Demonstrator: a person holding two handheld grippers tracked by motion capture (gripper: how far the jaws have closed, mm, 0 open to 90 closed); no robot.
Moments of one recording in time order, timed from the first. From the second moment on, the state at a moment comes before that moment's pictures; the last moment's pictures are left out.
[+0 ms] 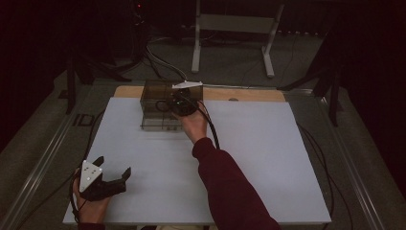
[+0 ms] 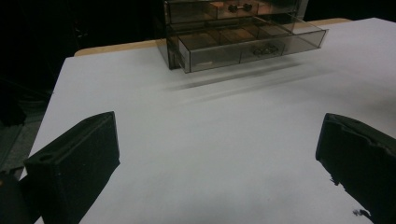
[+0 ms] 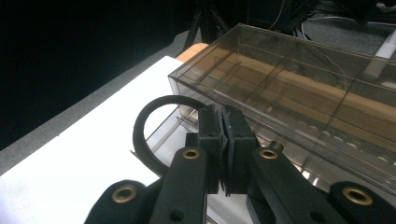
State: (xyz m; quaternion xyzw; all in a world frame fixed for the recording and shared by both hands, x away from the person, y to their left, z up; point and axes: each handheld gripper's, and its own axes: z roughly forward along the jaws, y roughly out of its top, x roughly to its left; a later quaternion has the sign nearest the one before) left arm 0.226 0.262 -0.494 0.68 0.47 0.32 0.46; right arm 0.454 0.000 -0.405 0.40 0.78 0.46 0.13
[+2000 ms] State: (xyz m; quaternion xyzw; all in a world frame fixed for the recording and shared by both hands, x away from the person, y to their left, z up) left arm 0.226 0.260 -0.493 0.68 0.47 0.32 0.46; right arm 0.469 0.039 -0.443 0.41 0.79 0.44 0.12
